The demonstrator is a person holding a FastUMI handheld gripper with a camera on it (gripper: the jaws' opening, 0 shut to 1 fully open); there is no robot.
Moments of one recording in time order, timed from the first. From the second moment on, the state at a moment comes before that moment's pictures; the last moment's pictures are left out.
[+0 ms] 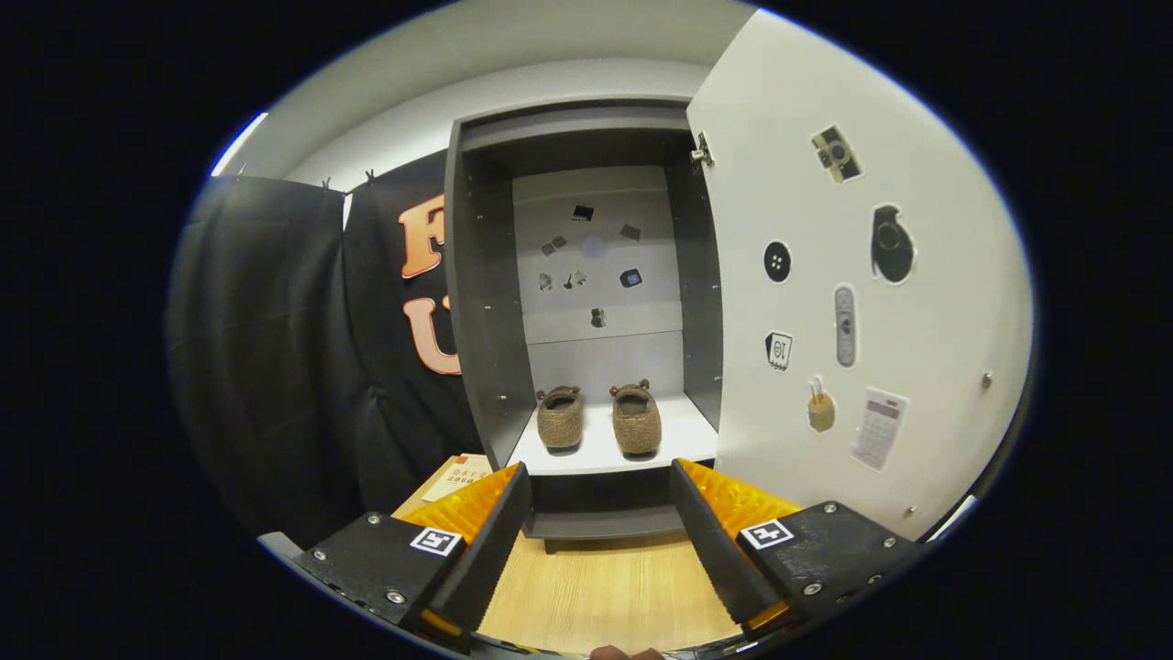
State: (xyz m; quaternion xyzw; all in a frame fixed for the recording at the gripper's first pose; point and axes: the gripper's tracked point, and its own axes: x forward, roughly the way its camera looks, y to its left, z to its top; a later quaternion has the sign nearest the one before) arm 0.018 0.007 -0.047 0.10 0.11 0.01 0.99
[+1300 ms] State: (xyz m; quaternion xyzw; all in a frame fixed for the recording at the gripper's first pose) arm -0.058 -0.231 -0.077 0.16 0.04 0.02 0.99
